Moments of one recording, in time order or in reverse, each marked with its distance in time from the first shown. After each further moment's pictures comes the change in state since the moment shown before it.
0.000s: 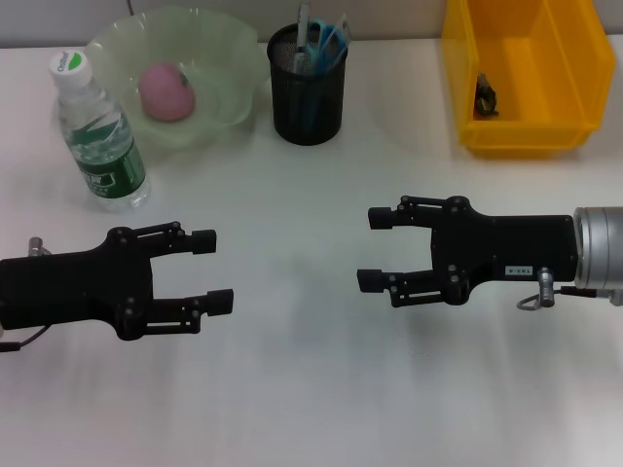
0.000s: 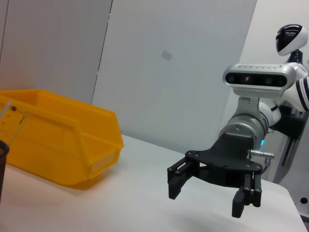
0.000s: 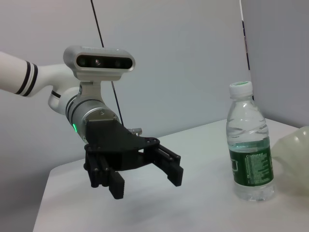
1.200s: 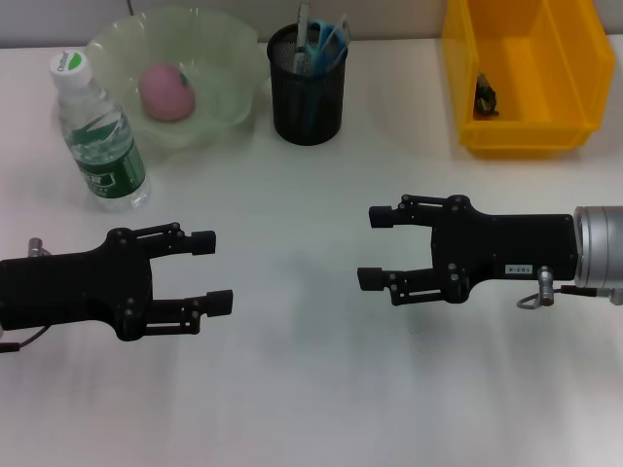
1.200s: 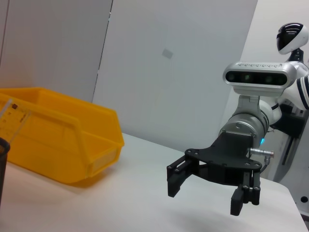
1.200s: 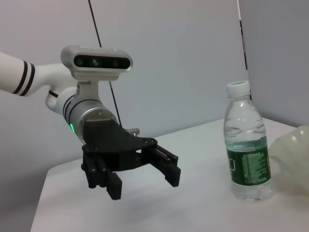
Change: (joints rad) left arm 0.000 0.002 0.003 -0.002 0.000 -0.003 -0.001; right arm 0.000 0.000 0.001 0.000 0.000 0.006 0.001
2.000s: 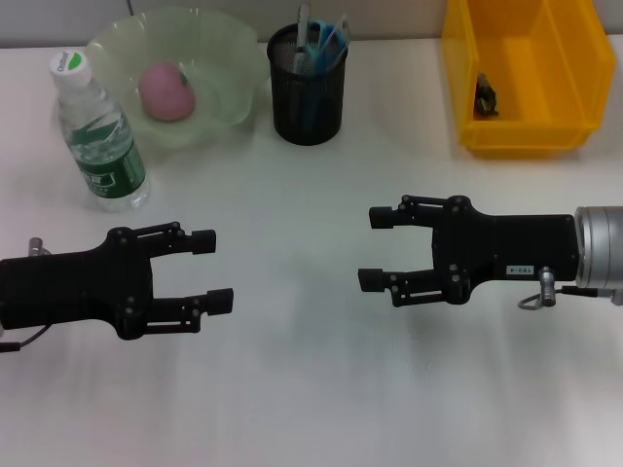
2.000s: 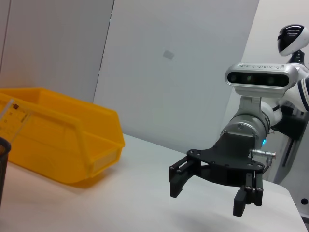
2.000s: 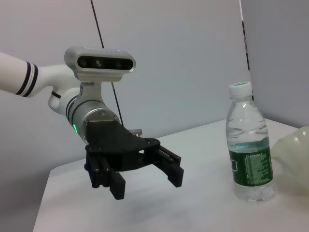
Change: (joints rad) left arm -0.001 -0.001 -0.003 -0.001 0.000 0.000 -0.004; right arm 0.000 -0.002 0.000 0.000 0.000 -0.008 0.000
